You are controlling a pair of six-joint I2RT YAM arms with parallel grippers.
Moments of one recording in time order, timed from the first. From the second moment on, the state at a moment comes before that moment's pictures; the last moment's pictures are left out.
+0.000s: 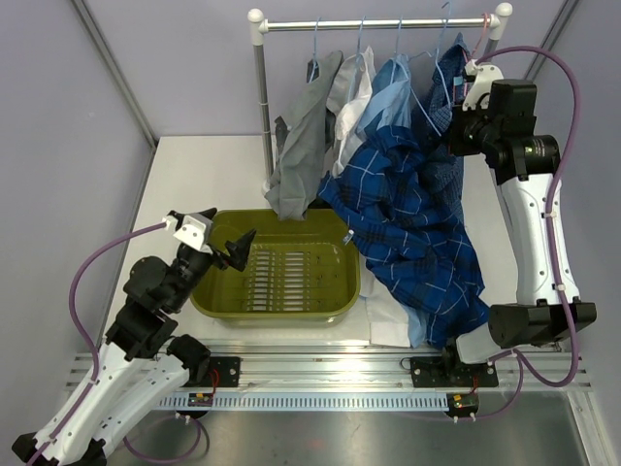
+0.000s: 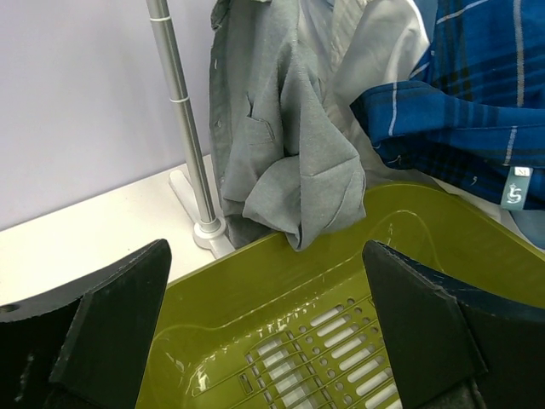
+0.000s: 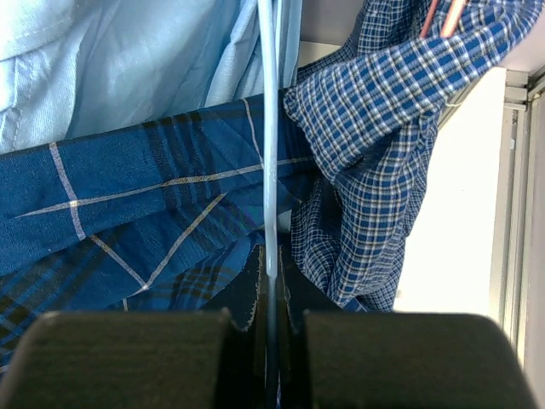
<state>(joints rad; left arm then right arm) -0.58 0.45 0.68 -0.14 -0.07 0.09 0.07 1.50 1.91 -0.90 -0.14 -0.01</state>
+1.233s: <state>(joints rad) -0.58 0.55 0.68 -0.19 0.16 0.11 0.05 0.92 1.23 -1.22 -0.85 -0.81</state>
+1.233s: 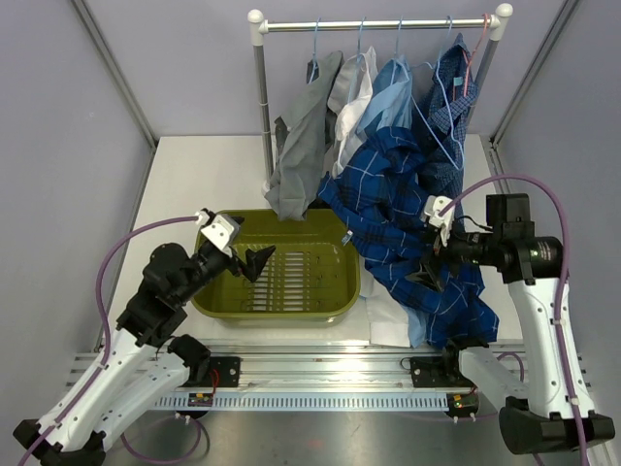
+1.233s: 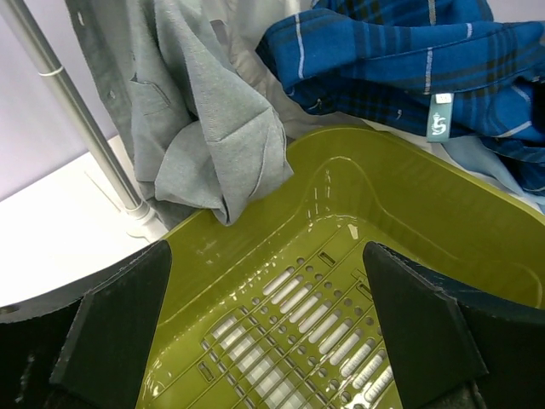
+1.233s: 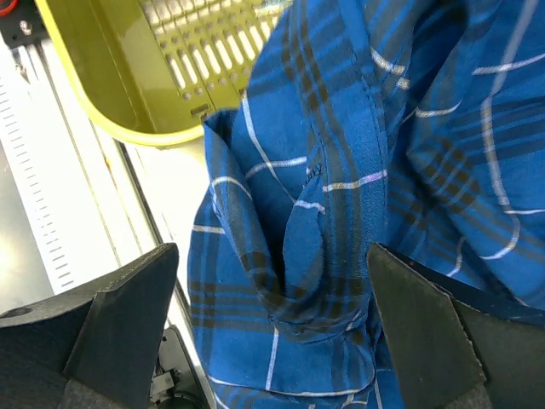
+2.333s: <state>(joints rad) -0.61 0.60 0.61 0.01 0.49 0.09 0.08 1.06 1.23 -1.11 -0.84 -0.73</state>
